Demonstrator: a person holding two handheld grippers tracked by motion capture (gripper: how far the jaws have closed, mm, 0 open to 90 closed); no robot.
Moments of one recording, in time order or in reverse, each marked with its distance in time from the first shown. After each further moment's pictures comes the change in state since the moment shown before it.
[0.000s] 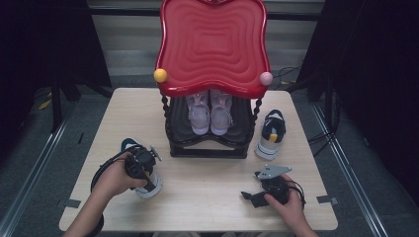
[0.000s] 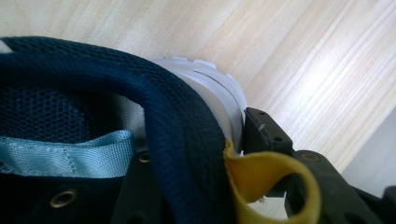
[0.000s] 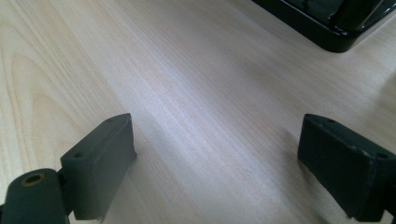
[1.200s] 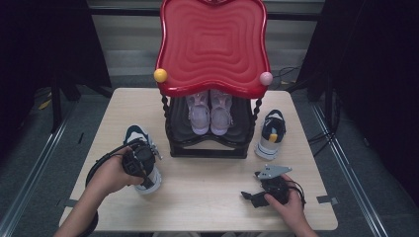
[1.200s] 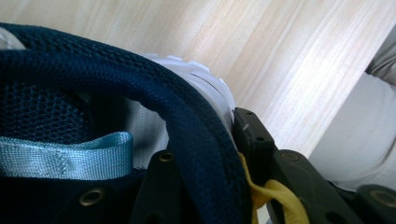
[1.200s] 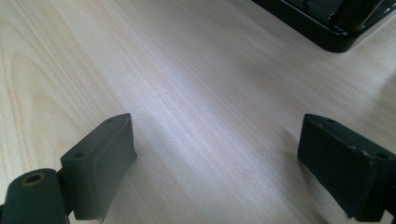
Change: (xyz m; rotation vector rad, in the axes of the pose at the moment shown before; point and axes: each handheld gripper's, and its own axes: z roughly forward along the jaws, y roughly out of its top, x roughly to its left) left arm -0.015 0.005 -0.033 0.012 0.009 0.121; right arm 0.000 0.000 0.000 0.000 0.000 -0.001
